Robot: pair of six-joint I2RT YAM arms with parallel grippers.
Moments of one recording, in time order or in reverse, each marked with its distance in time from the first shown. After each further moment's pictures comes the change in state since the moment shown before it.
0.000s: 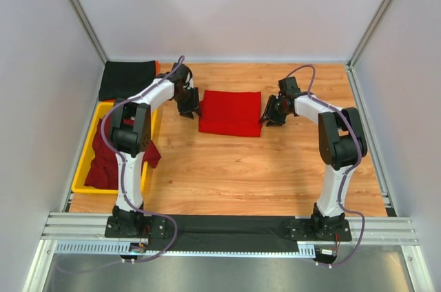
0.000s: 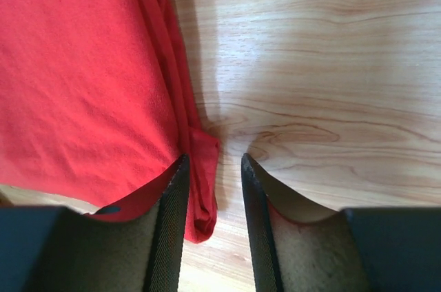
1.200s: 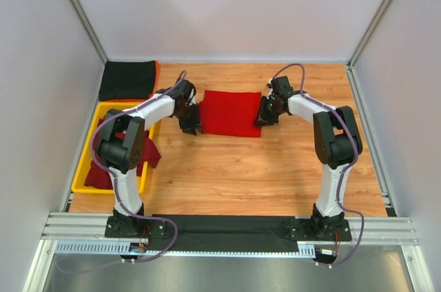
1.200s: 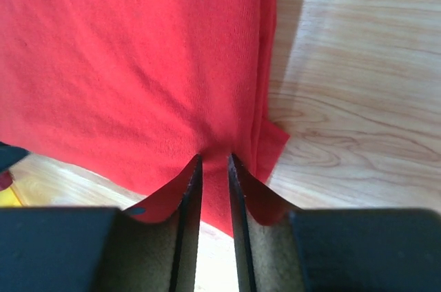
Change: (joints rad) left arm -0.082 -0.236 -0.373 0.095 -0.005 -0.119; right arm 0.050 0.031 0.047 -0.028 -0.085 -0.084
